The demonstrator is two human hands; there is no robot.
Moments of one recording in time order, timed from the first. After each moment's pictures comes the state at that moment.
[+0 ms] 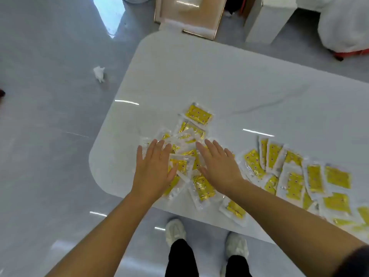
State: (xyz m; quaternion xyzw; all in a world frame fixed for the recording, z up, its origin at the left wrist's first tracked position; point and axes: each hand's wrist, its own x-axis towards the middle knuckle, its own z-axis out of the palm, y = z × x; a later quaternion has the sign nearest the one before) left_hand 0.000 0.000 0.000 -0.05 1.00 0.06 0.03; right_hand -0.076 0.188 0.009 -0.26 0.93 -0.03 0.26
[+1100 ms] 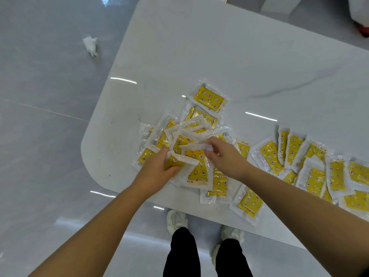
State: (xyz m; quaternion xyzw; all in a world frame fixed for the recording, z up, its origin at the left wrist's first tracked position) left_hand -0.008 -0.019 -0.040 -0.18 0.85 0.44 0.24; right_hand -0.104 0.178 -0.033 -0.17 0.85 -0.33 0.37
